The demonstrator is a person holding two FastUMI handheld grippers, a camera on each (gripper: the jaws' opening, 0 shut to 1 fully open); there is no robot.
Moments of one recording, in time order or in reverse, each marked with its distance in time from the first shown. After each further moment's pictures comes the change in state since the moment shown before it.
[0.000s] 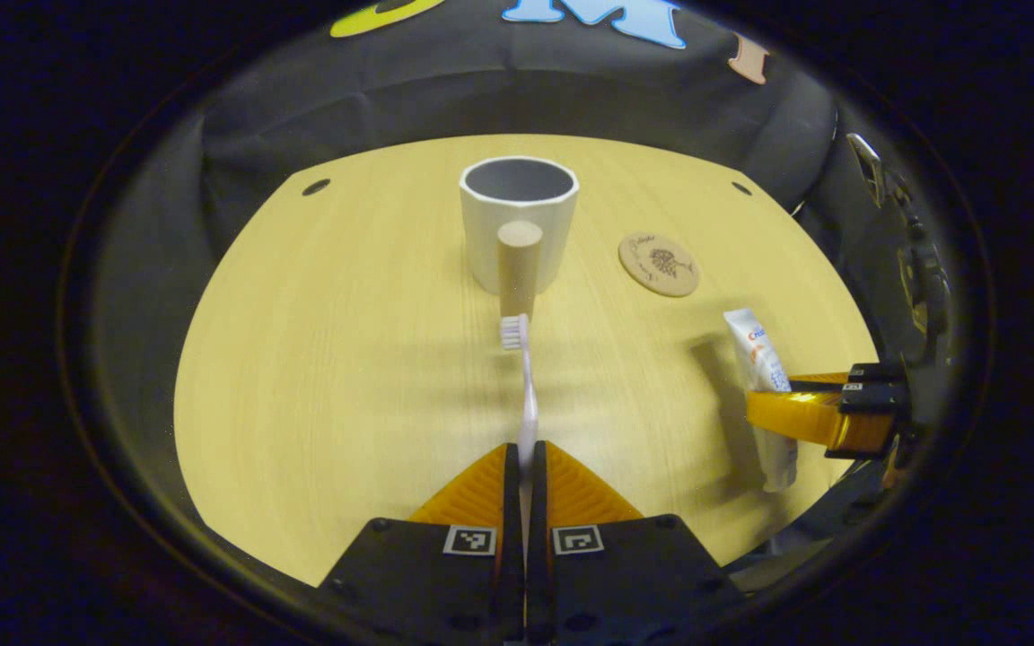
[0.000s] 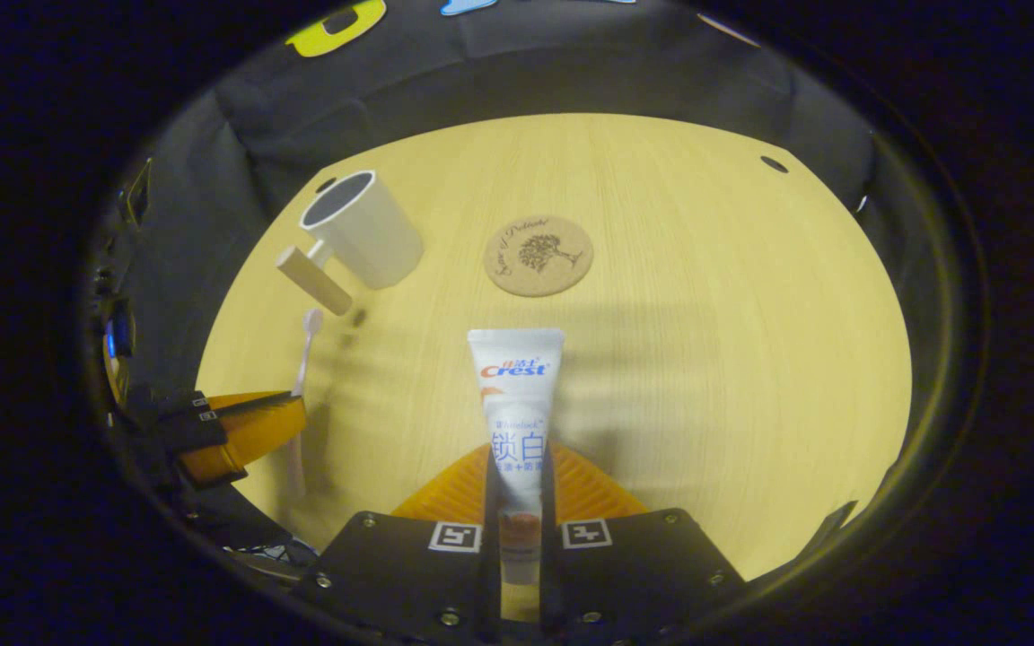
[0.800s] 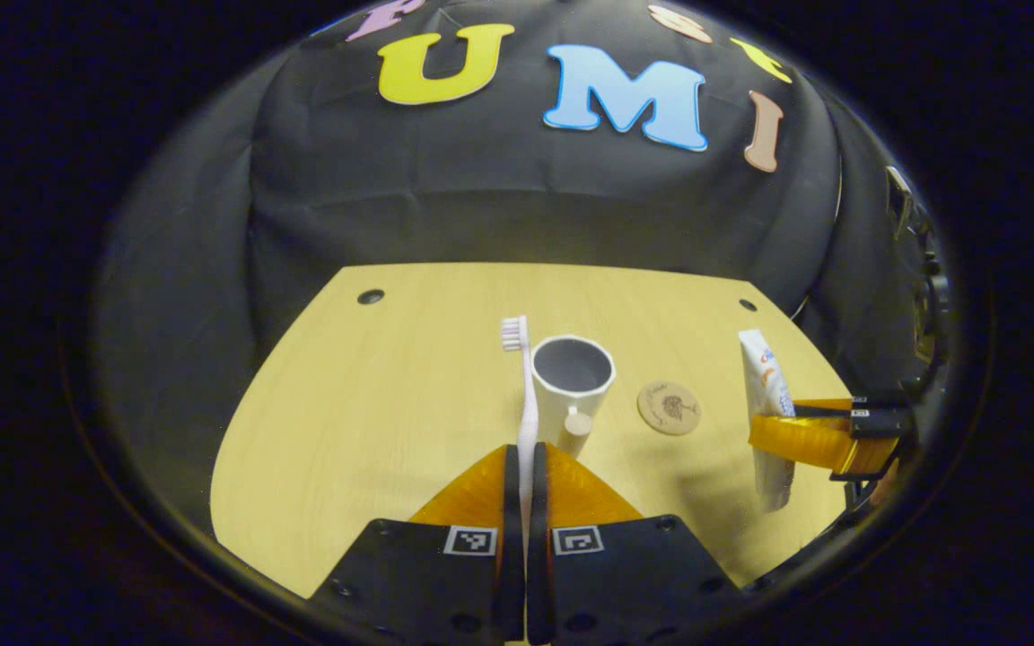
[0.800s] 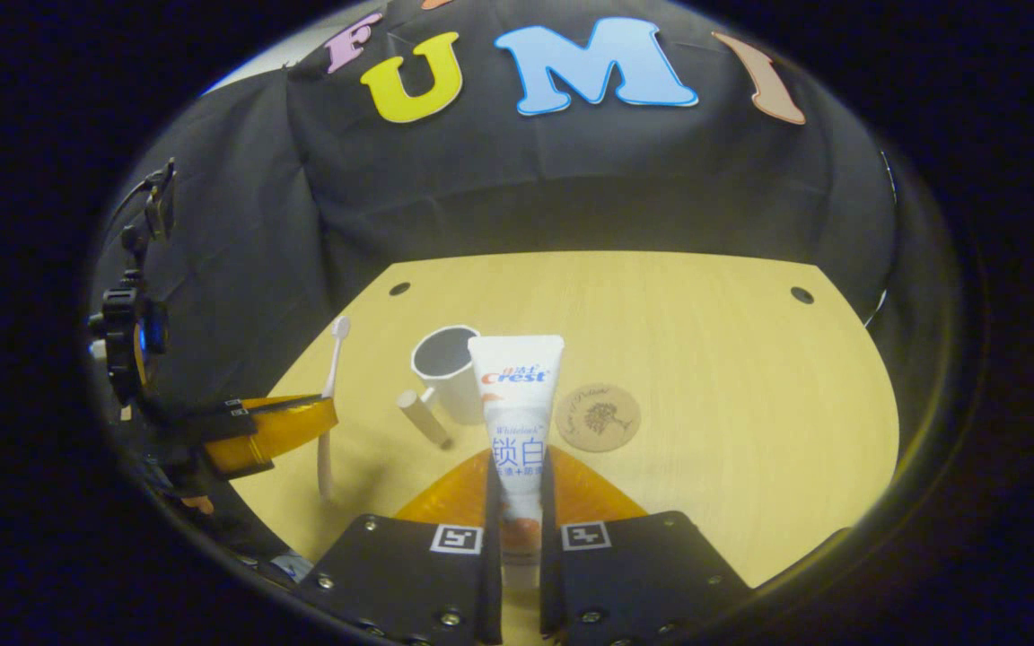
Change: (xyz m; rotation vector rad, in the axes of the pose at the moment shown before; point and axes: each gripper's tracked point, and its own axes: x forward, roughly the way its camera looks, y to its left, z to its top) left arm -0.068 0.038 0.119 -0.033 -0.408 0.039; right arm -0.055 0.051 0.103 -0.121 -0.391 0.083
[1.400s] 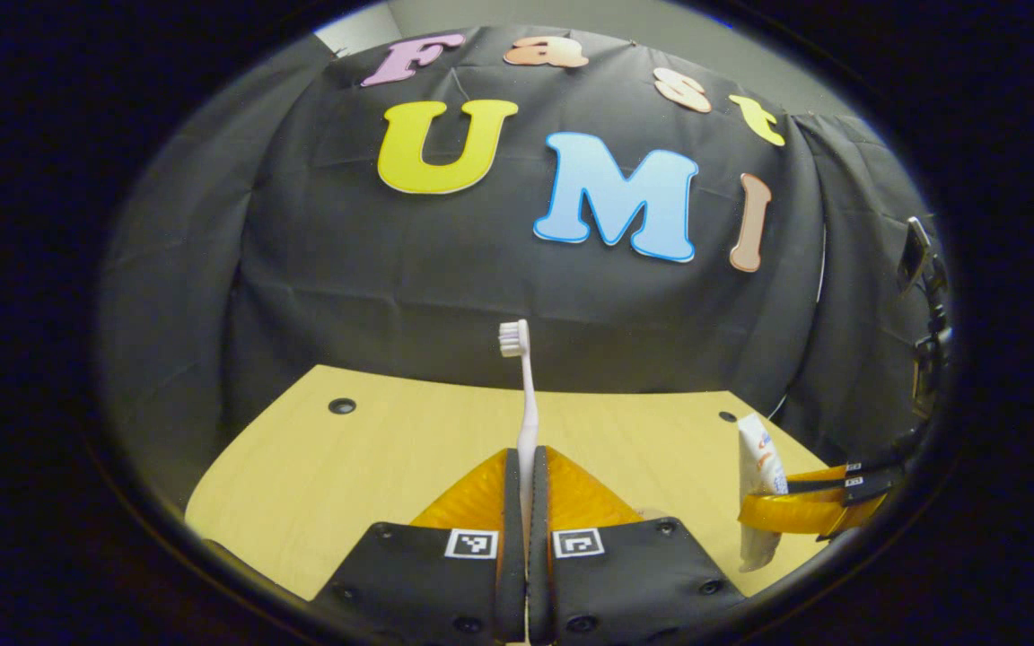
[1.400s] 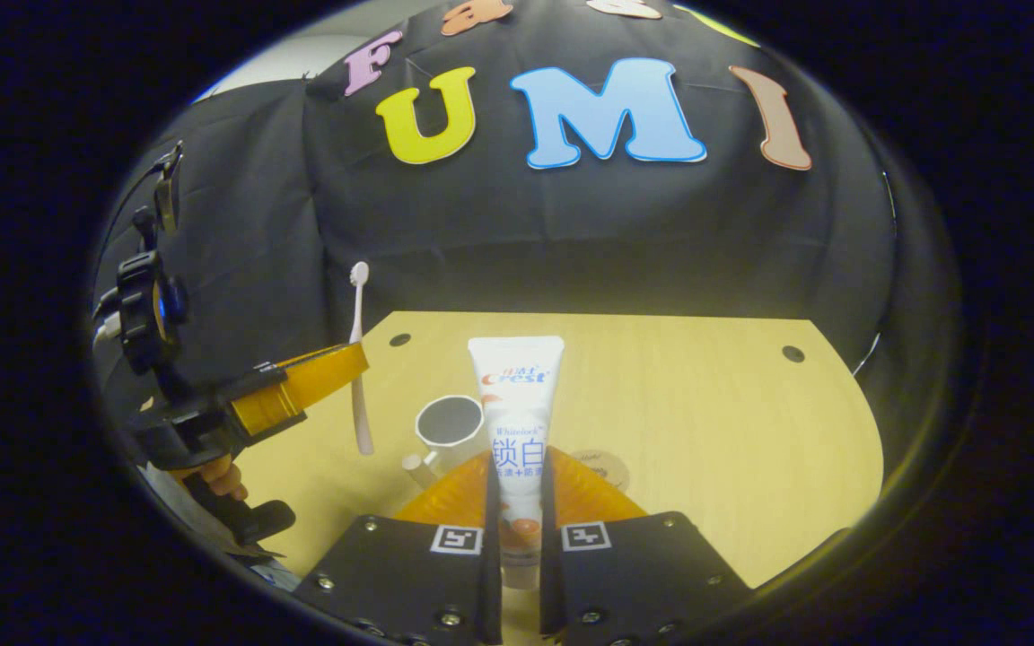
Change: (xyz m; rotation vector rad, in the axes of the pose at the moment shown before) left arm 0.017 -0.013 0.103 -0.049 -0.350 -0.121; right arm -0.002 -0.001 0.051 -0.033 -0.137 -0.027
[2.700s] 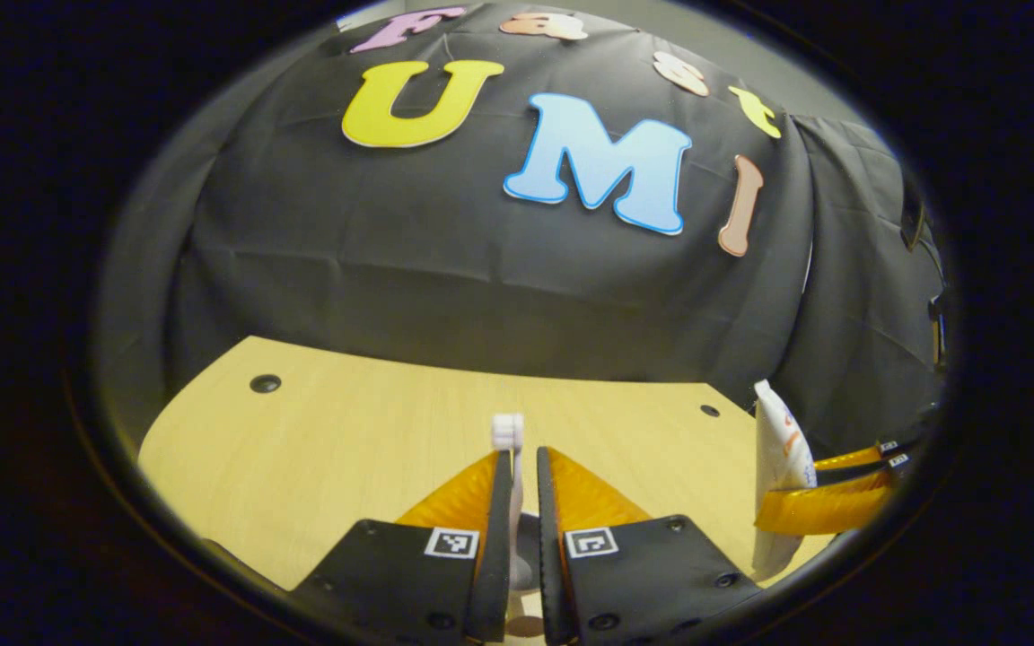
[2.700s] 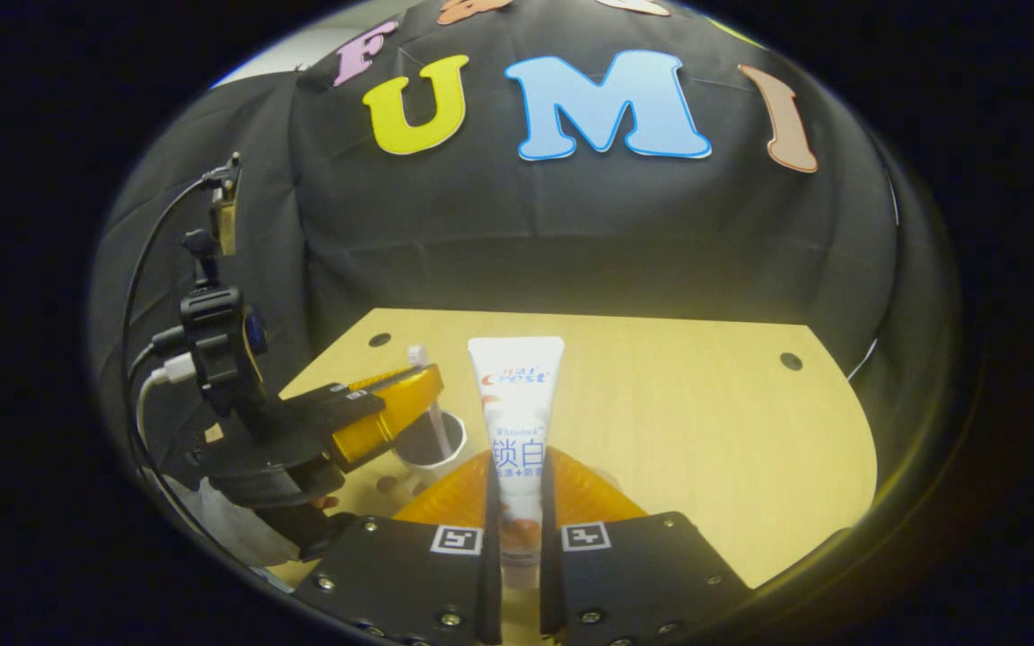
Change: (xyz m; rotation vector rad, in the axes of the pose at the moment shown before) left arm 0.084 -0.014 -0.049 -0.036 0.083 -0.104; right arm 0.005 -0.003 0.000 -0.010 0.037 -0.028
